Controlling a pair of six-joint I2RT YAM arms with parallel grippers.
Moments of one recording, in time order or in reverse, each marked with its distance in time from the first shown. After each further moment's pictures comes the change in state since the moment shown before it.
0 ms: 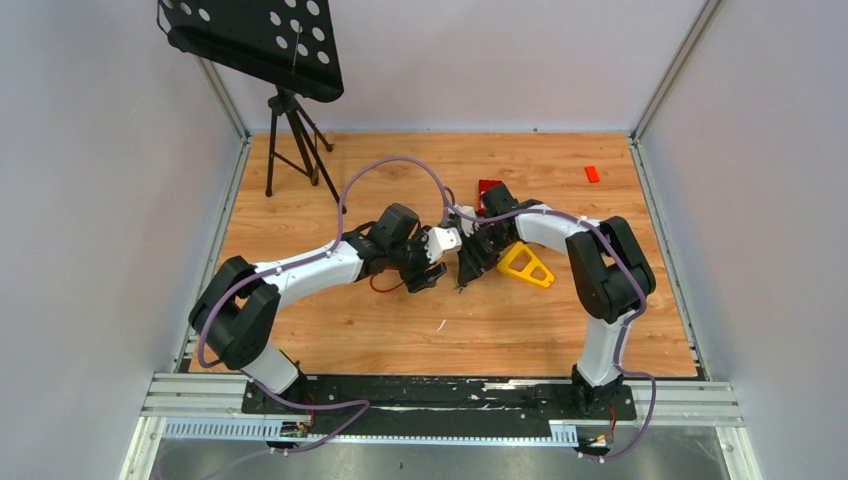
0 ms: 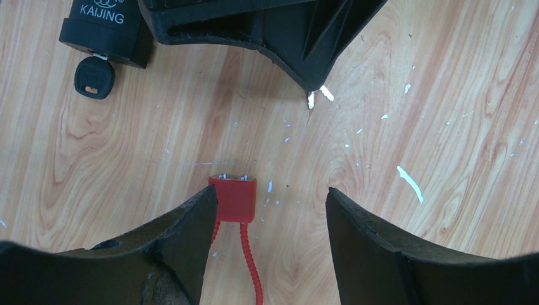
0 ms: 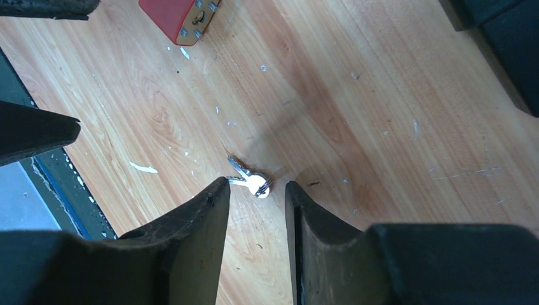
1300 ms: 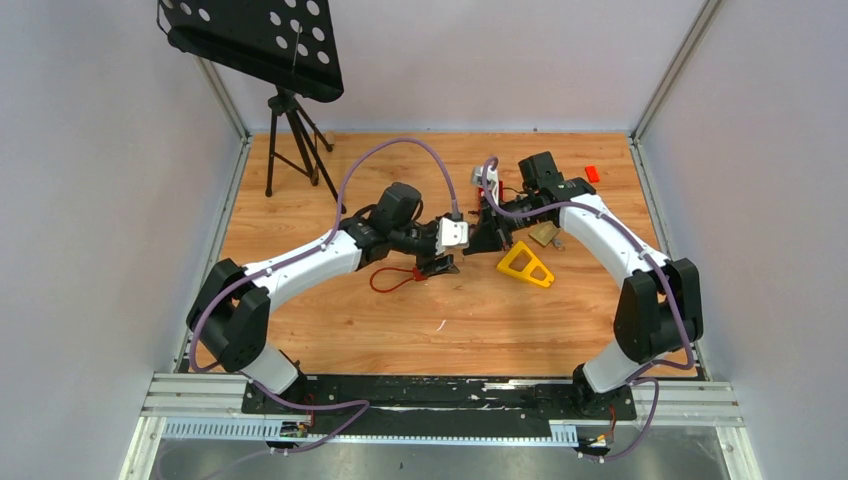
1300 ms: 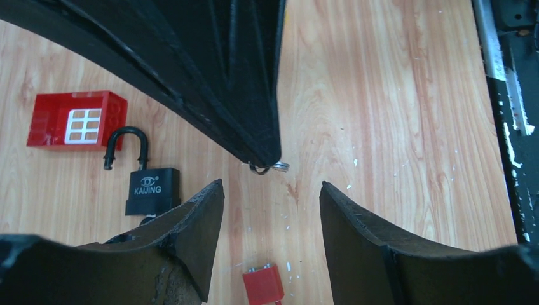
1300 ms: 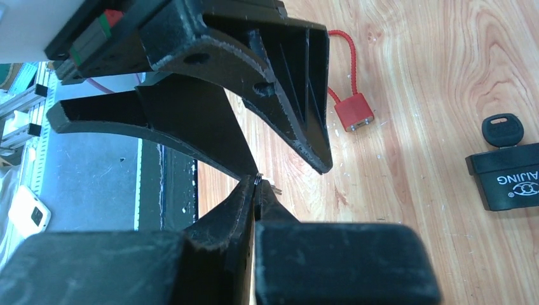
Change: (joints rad) left arm -0.001 -0.011 0.145 0.031 0.314 0.200; right arm -0.121 -0.296 0.096 -0.201 -0.465 -0.270
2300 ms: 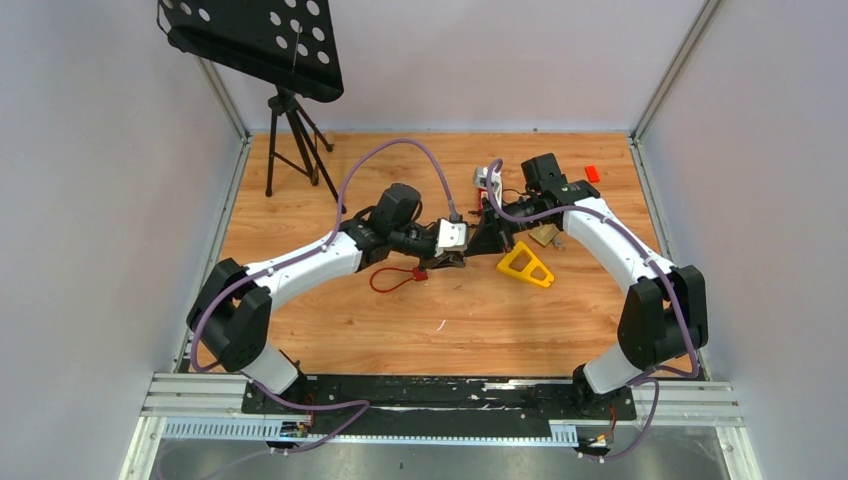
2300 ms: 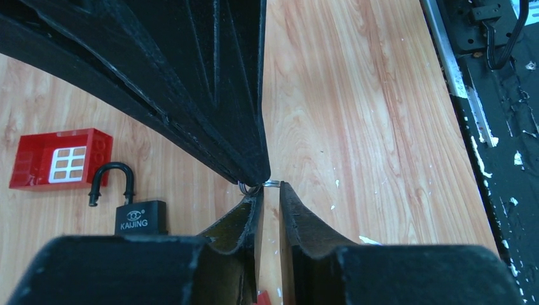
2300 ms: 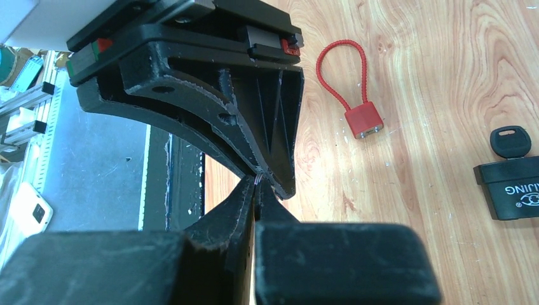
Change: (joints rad) left arm 0.000 -0.004 -0.029 0.074 0.130 -0.005; right arm 0.000 -0.045 -0.021 -0.002 -0.034 -0.013
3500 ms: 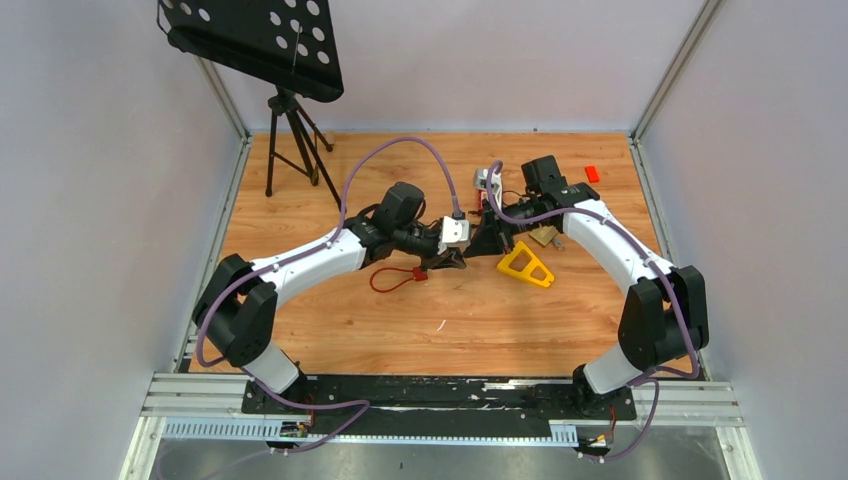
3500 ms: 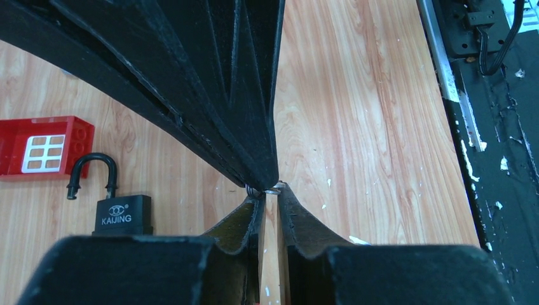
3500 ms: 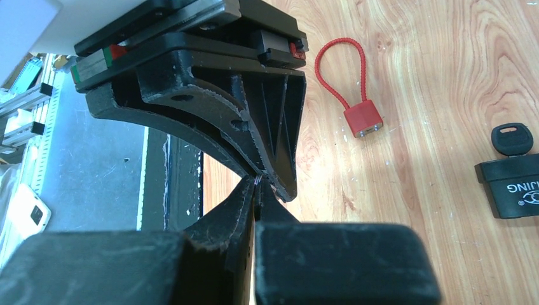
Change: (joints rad) left arm 0.000 0.035 0.029 -0.033 -0.001 -0.045; right arm 0.000 -0.005 -0.022 0.031 0.002 0.014
